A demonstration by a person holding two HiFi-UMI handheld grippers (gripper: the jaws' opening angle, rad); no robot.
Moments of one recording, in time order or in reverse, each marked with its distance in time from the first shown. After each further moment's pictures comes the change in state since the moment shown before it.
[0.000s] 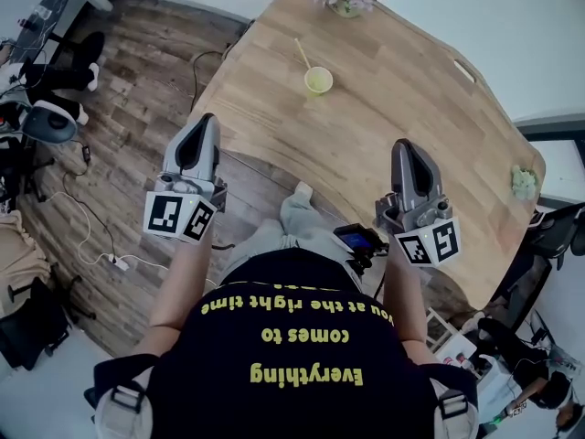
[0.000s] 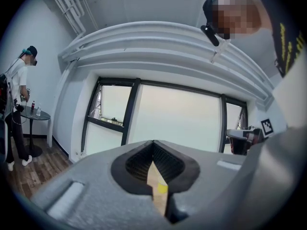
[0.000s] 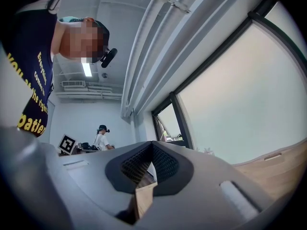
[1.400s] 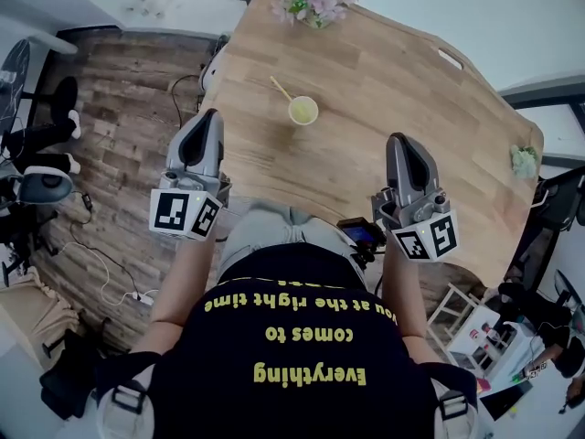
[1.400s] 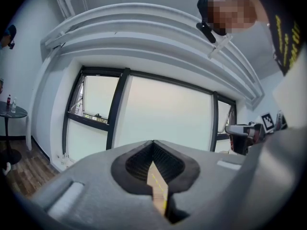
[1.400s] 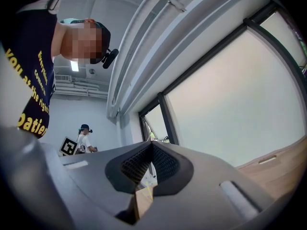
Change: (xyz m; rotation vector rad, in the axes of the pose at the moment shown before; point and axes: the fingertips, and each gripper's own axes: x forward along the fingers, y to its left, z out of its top) left arm 0.143 0.027 0.003 0.033 0.057 -0.180; right arm 0.072 -0.057 0.000 0.000 -0.024 -0.161
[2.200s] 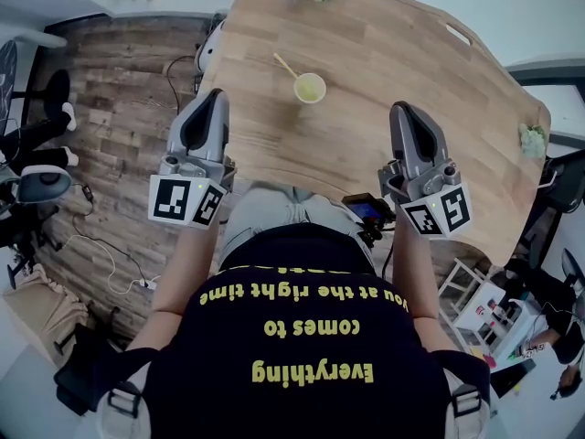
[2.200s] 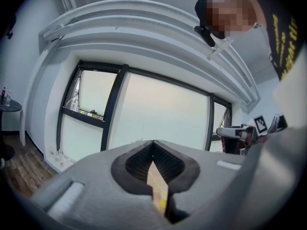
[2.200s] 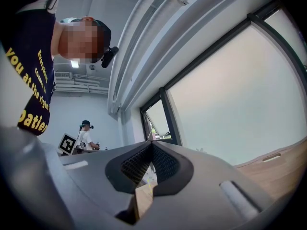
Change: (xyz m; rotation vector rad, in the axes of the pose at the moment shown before) left arm 0.006 0.001 -0.006 -0.025 0.016 -0.063; right arm 0.024 0.004 -0.016 -0.006 0.052 0.016
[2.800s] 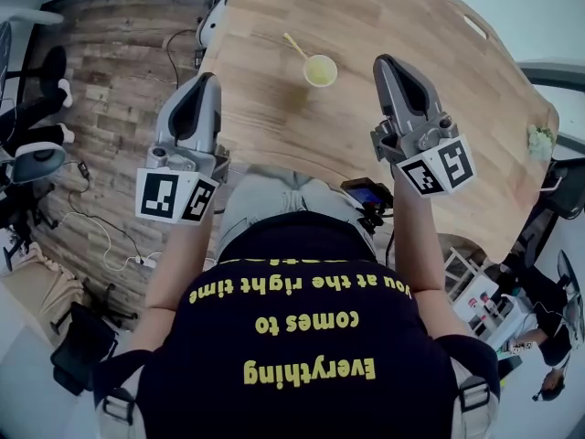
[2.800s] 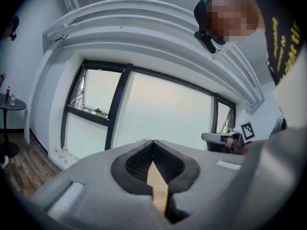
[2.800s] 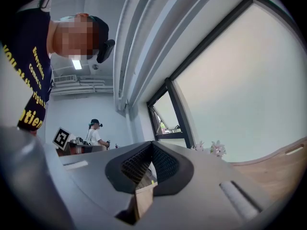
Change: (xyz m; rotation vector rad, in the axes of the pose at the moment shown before) left arm -0.005 0.019 -0.004 -0.022 0.017 0.040; right arm 0.071 -0.003 -0.036 0.039 0.061 0.126
